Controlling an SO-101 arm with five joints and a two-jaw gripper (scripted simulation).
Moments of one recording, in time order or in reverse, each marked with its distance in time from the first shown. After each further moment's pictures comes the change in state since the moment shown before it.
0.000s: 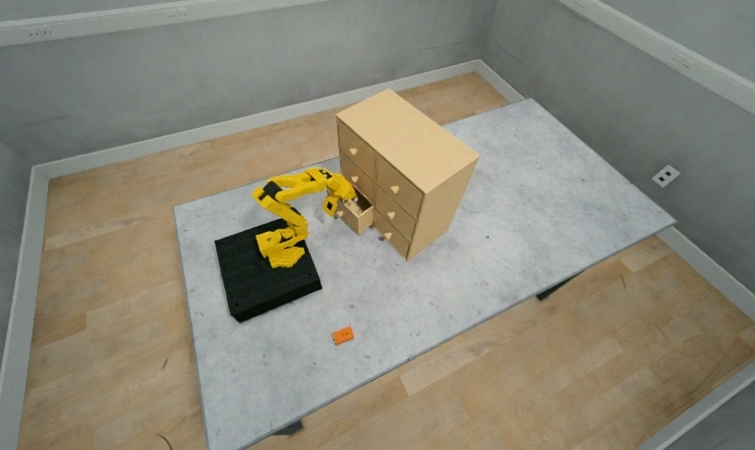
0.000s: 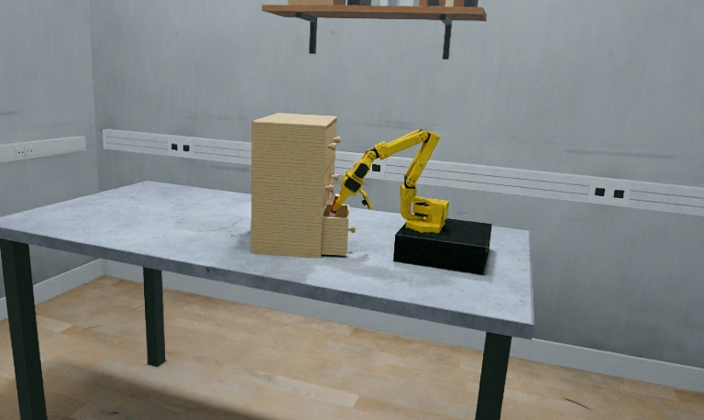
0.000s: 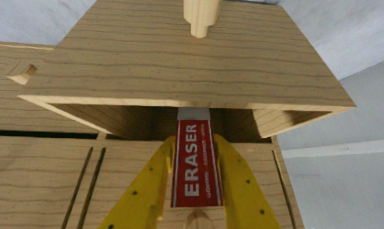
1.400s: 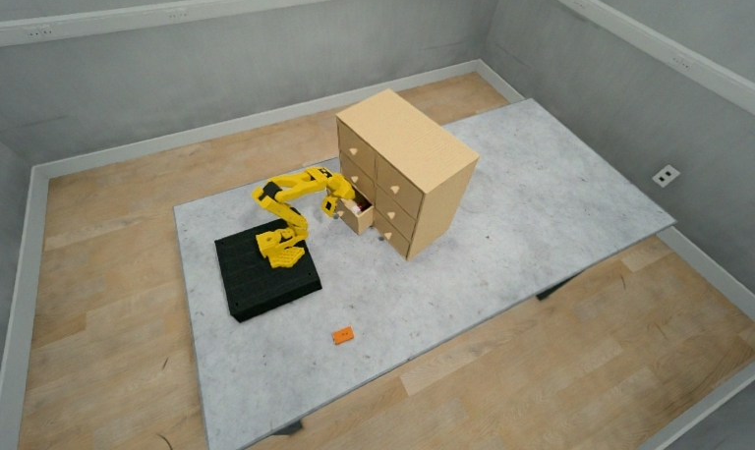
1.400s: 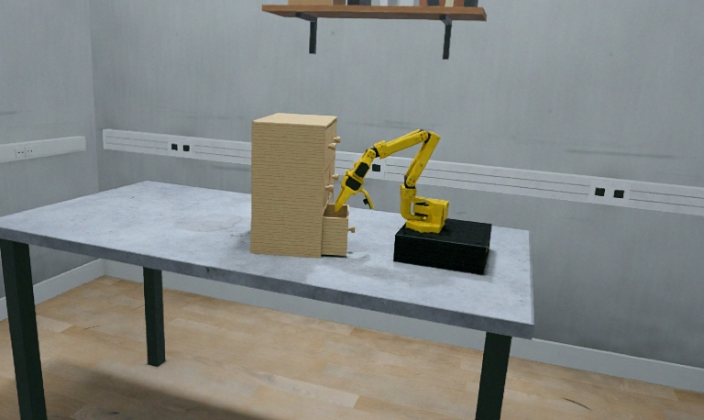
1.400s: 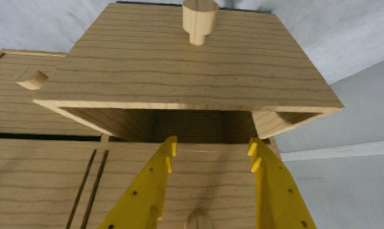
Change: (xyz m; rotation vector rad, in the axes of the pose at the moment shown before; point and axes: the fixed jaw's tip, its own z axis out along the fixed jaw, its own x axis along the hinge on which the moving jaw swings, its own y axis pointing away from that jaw) arm -0.003 0.000 -0.002 0.000 -0.030 0.011
